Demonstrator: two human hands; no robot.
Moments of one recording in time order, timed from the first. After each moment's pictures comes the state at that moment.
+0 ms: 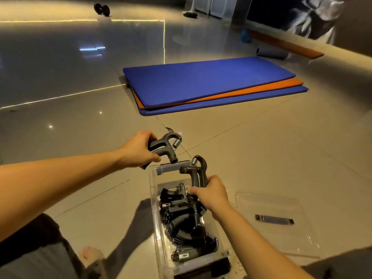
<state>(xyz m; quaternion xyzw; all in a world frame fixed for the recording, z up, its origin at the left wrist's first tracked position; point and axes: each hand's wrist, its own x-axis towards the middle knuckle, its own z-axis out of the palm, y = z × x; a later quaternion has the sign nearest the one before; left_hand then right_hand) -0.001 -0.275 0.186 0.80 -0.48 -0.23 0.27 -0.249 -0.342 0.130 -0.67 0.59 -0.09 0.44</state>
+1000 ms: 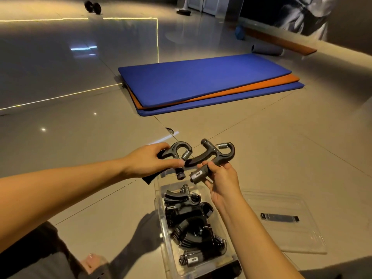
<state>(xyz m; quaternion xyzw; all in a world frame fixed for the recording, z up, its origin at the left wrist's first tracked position) -0.009 -0.267 0.187 0.73 -0.57 -0.31 0.24 -0.219 -0.347 0.163 -0.31 0.47 -0.38 0.73</state>
